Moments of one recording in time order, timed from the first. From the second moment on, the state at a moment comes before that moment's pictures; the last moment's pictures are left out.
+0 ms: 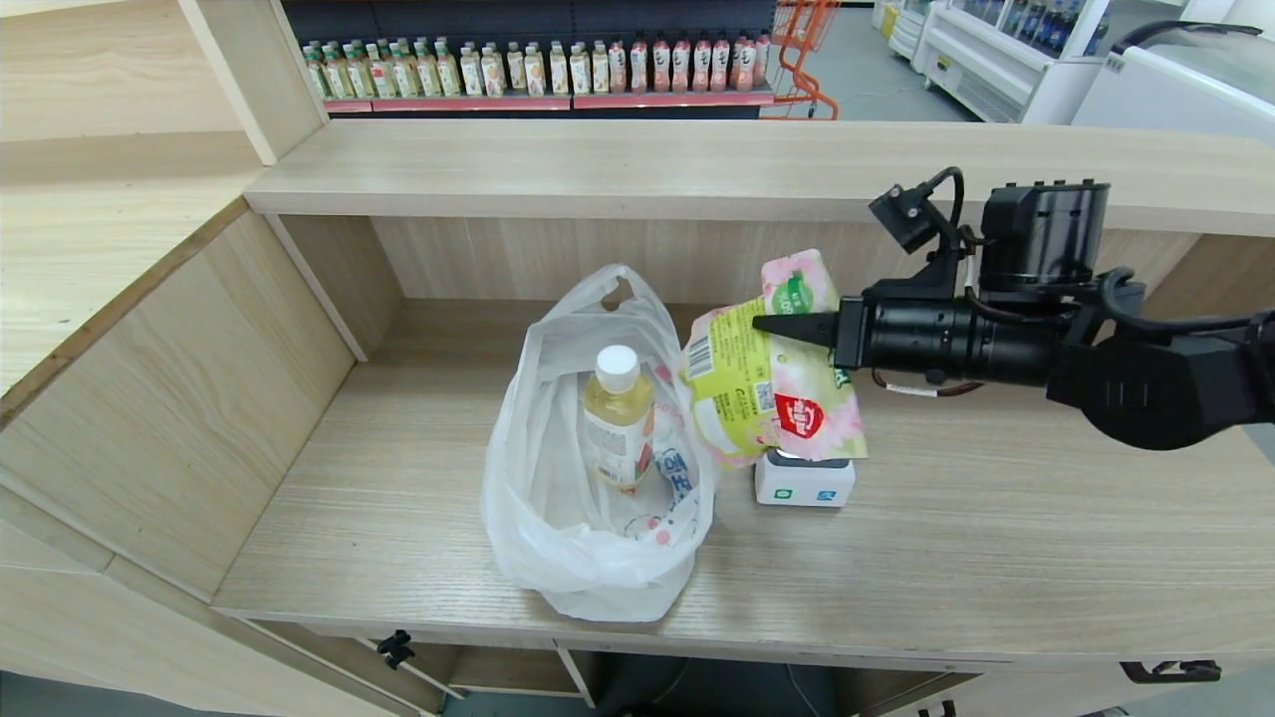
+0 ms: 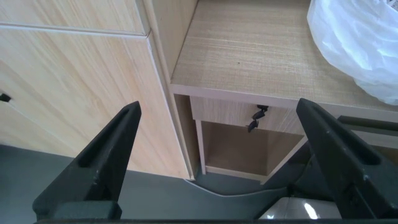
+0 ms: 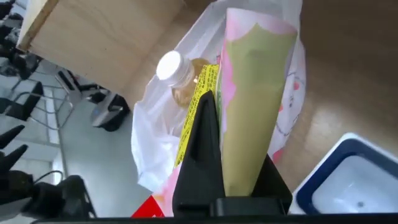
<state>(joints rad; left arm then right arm) 0.00 0.00 0.00 0.05 0.13 0.01 0.37 1.83 -1.17 -0.48 0.63 0.20</state>
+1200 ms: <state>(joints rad) 0.00 0.00 0.00 0.05 0.13 0.01 0.59 1.80 -1.00 -0.53 0.33 0.77</state>
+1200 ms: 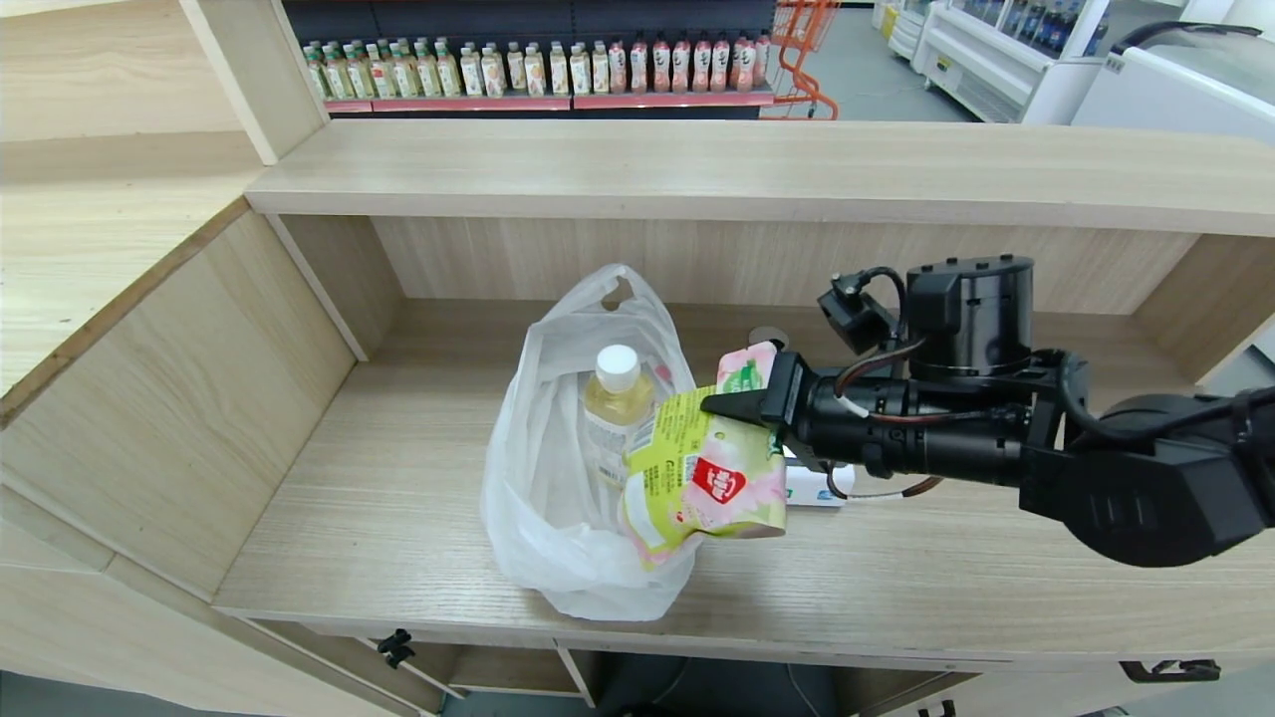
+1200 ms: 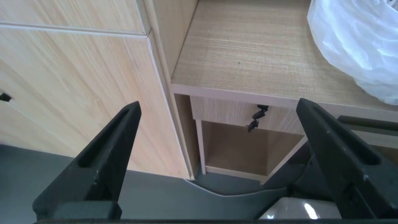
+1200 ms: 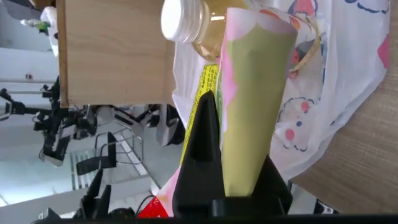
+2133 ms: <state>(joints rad) 0.00 0.00 0.00 0.05 0.13 0.01 0.60 1.97 -1.01 -0.73 0.29 0.79</state>
